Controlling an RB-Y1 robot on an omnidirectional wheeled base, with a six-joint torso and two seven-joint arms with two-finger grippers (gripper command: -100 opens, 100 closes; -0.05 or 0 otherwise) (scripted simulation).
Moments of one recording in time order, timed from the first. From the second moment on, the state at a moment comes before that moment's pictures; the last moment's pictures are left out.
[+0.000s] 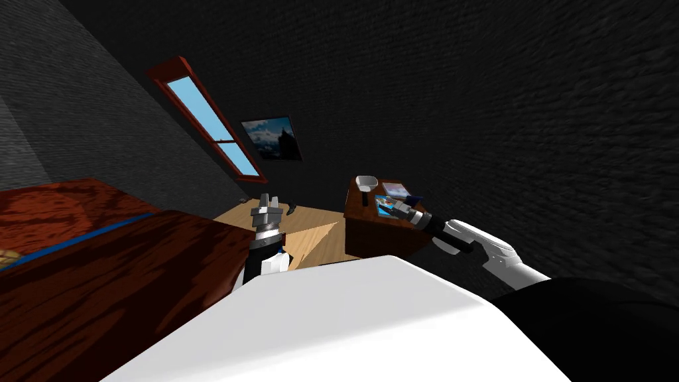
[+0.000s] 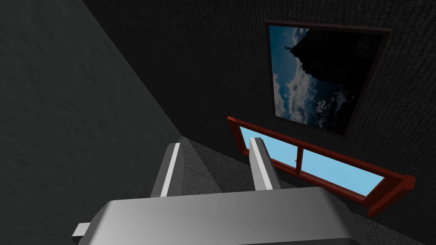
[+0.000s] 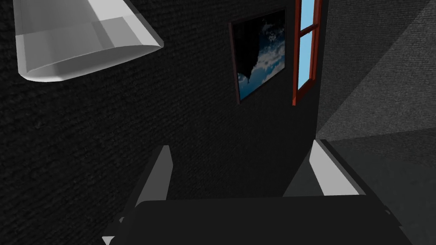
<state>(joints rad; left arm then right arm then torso) 0.46 -0.02 -0.02 -2.21 -0.05 -0.44 0.12 0.49 -0.99 -0.10 -1.89 0.34 -0.58 0.22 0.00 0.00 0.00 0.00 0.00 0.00</state>
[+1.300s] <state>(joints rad) 0.46 -0.02 -0.02 -2.21 -0.05 -0.44 0.12 0.50 -1.40 -0.06 -1.65 0.50 -0.61 0.22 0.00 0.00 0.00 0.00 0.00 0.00</state>
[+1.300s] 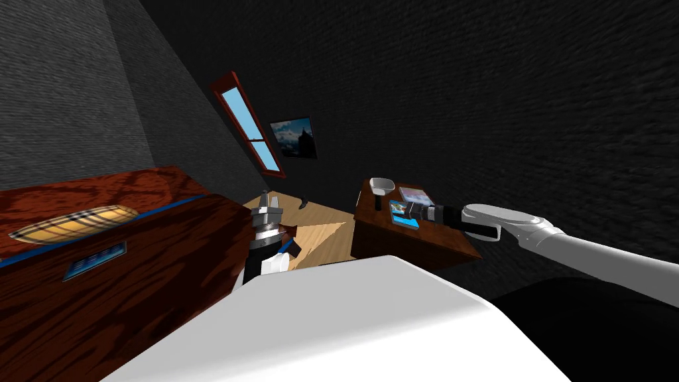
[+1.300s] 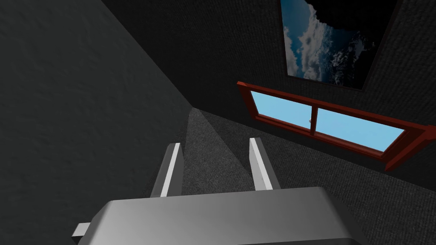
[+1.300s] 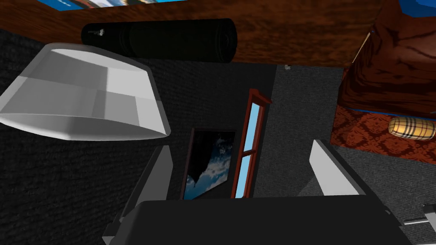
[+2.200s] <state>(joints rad) 0.46 -0.02 -0.02 -2.21 -0.05 -0.44 0.12 0.52 -1.63 0.01 -1.49 0.59 -0.65 0.21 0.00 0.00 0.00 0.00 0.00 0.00</state>
